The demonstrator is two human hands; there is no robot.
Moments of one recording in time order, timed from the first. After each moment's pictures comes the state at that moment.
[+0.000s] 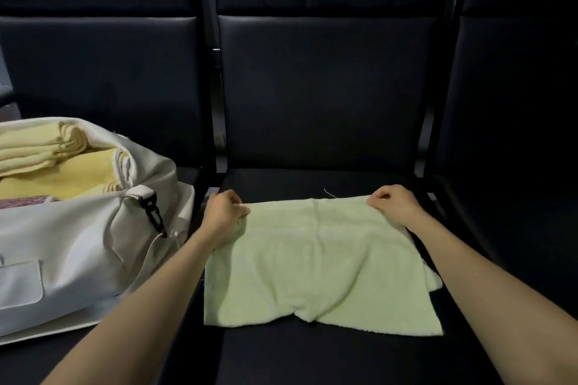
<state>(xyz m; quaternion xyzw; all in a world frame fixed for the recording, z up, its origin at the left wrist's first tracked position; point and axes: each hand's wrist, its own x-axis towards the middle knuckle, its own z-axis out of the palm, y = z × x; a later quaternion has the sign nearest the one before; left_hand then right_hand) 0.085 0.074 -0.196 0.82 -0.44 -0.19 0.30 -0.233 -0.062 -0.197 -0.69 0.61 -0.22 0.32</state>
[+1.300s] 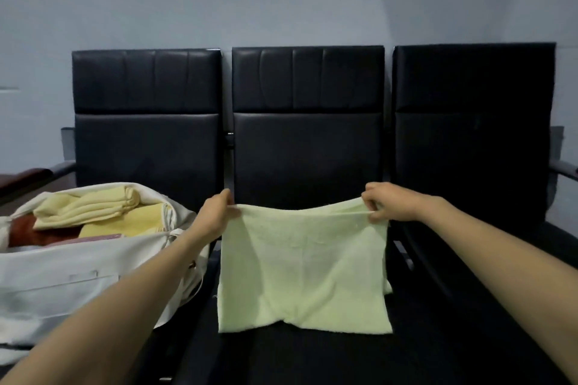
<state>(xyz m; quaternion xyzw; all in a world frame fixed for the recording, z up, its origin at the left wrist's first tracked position) 0.066 0.155 -0.048 0.77 -0.55 -0.08 0.32 -0.282 0.040 0.001 -0.92 0.39 -0.01 0.03</state>
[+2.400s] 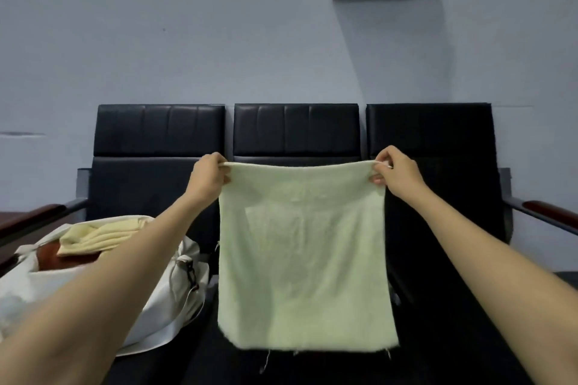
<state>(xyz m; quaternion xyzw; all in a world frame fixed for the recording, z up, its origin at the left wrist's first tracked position) 0.043 0.210 0.095 0.69 -0.54 0.03 0.48 -0.311 0.122 0.103 -0.69 0.47 -0.51 0.20</state>
